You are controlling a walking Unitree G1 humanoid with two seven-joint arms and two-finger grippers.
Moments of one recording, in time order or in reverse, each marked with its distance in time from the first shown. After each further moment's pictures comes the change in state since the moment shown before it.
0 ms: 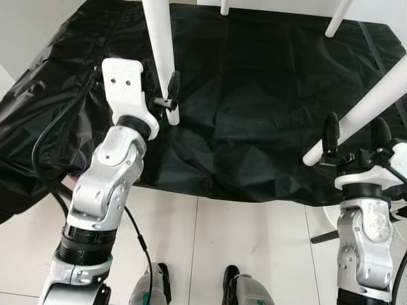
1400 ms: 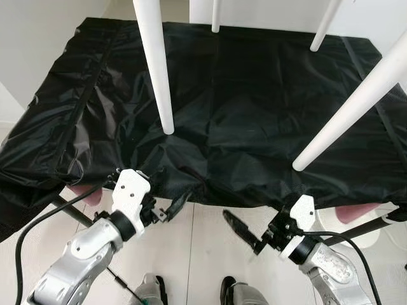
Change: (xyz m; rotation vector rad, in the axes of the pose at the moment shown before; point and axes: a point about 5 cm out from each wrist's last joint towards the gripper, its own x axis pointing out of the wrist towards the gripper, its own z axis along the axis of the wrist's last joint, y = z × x) left arm -0.111 -0.014 -0.076 0.024 0.308 -0.489; right arm -0.081 0.064 -0.051 0.217 0.380 0.983
